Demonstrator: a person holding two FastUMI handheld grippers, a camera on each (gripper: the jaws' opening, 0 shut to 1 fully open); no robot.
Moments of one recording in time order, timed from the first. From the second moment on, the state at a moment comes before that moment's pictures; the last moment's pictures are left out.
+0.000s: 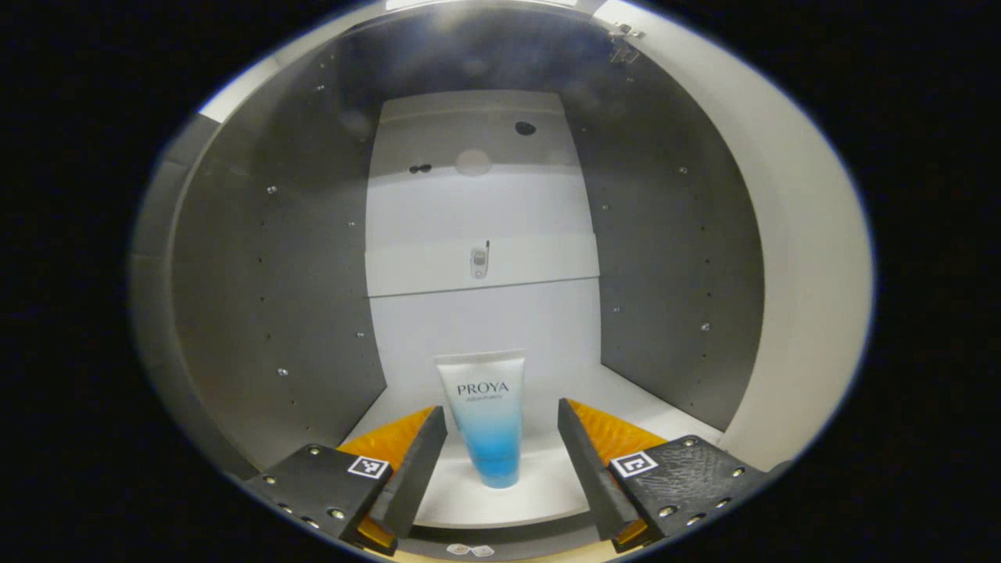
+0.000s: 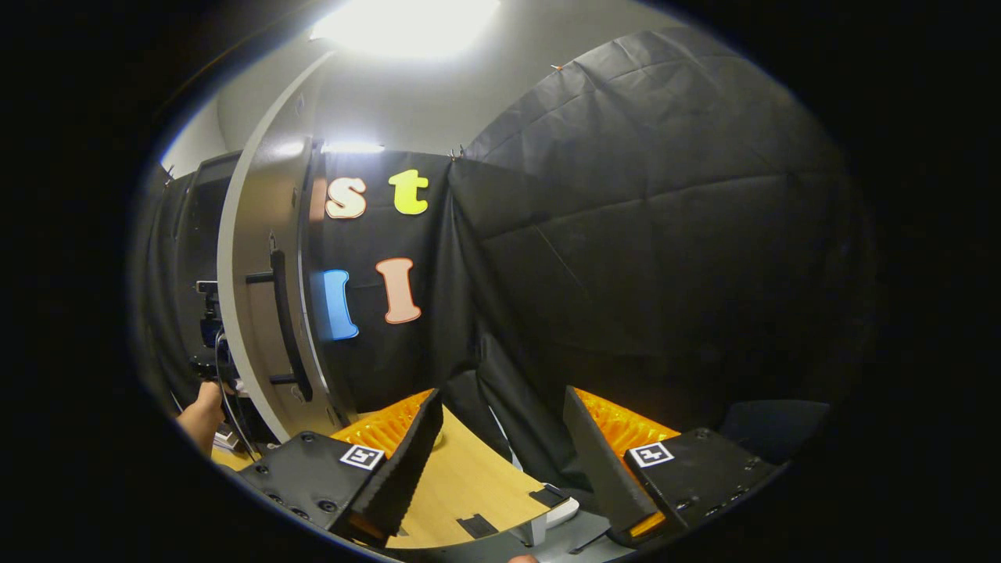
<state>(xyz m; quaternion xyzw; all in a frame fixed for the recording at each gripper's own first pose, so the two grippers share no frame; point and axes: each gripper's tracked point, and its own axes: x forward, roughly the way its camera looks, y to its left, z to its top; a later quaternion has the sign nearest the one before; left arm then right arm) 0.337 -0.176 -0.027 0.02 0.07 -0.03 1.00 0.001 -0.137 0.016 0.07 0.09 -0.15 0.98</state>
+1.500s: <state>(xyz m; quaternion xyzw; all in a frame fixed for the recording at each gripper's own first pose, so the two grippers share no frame) 0.097 -0.017 -0.063 -0.02 0.02 0.04 1.00 0.055 -0.149 0.015 0.11 0.06 -0.05 0.99</state>
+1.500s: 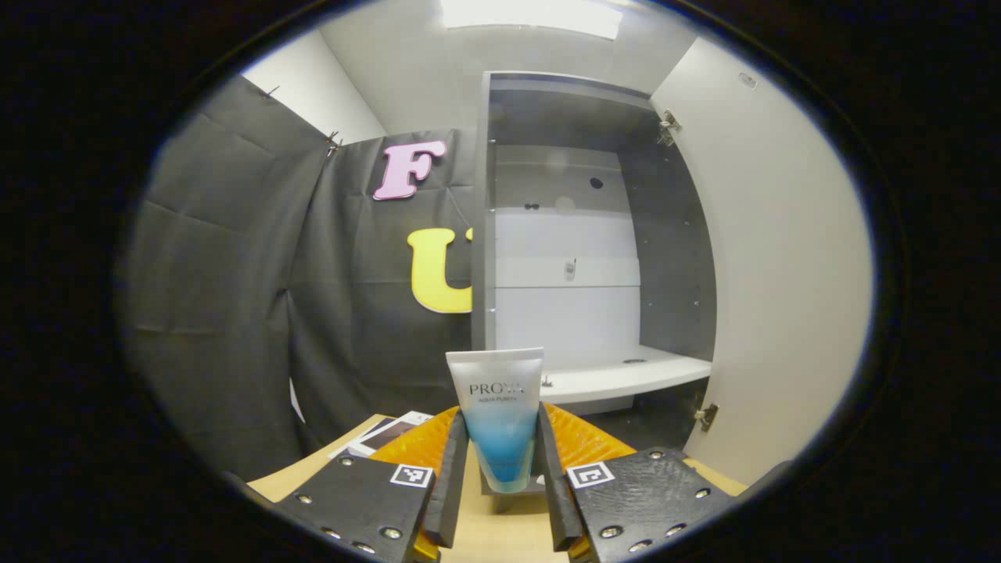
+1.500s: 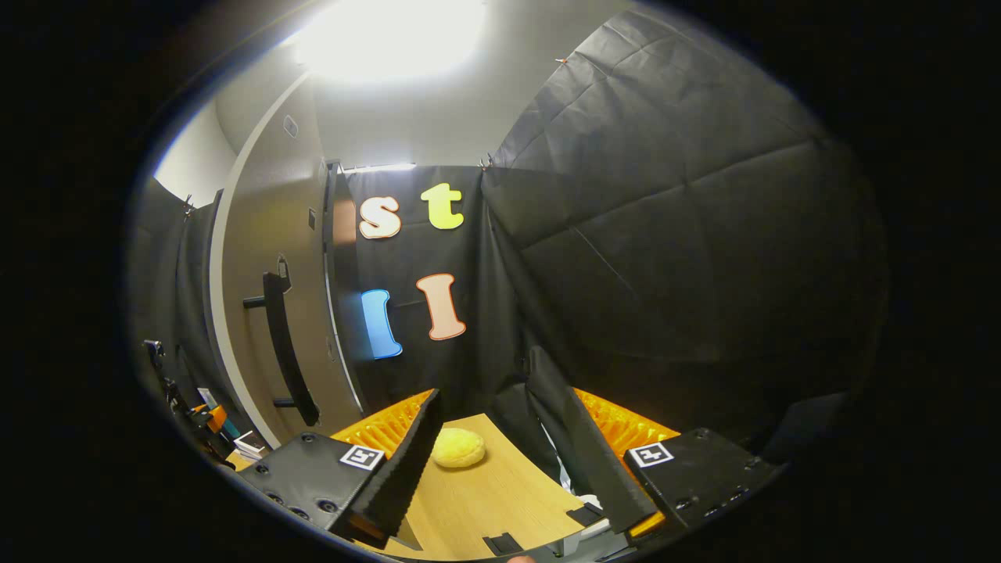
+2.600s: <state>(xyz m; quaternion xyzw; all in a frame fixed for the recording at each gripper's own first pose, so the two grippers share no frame) -0.007 0.000 -0.299 -0.04 0.14 0.06 0.99 0.092 -0.109 0.016 0.04 0.06 0.00 1.00</state>
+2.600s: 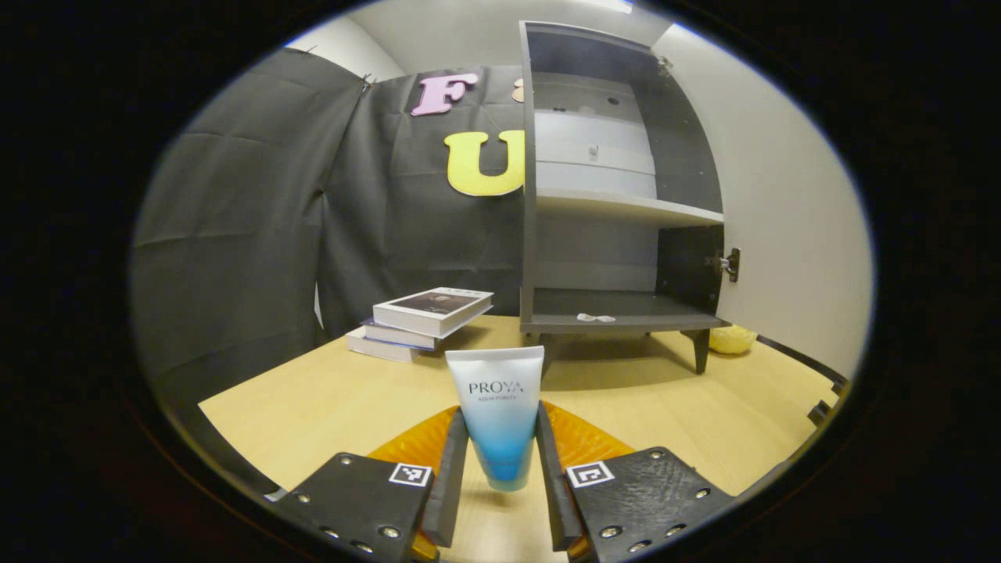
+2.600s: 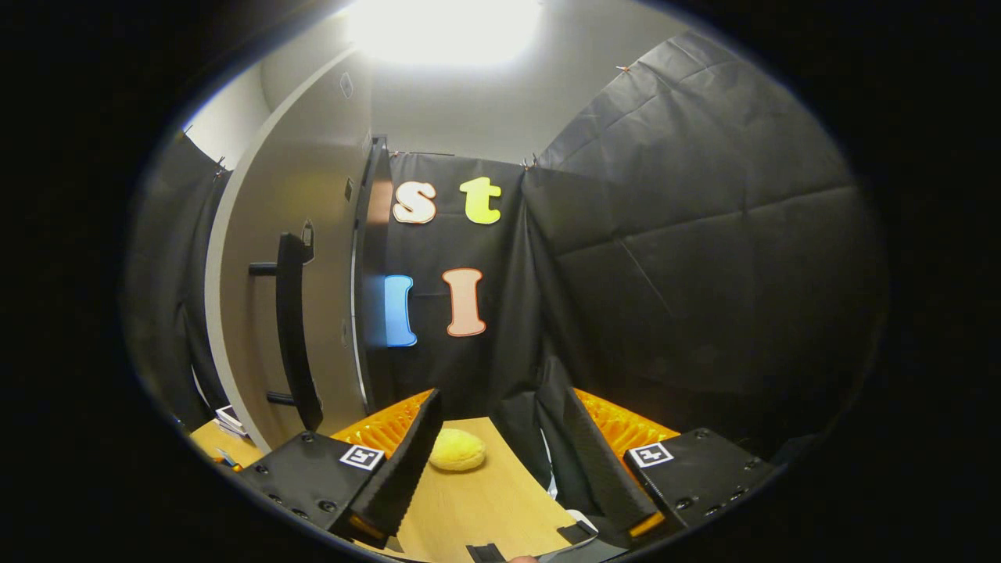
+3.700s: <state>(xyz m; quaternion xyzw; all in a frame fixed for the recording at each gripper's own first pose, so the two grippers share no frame) -0.021 -0.009 -0.343 -0.04 0.14 0.09 0.99 0.123 -0.069 -0.011 0.01 0.11 0.05 0.99</state>
